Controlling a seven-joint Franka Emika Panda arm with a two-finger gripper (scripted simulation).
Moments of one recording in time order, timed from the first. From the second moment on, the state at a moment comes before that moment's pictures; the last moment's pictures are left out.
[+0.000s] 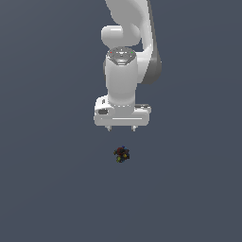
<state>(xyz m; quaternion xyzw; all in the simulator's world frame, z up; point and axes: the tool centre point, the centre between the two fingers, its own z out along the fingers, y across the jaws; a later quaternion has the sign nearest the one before) 0.014 0.002 0.191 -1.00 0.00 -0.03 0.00</state>
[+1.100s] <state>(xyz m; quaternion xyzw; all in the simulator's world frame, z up) 0.006 -0.002 0.185 -1.00 -0.01 -0.02 0.00</state>
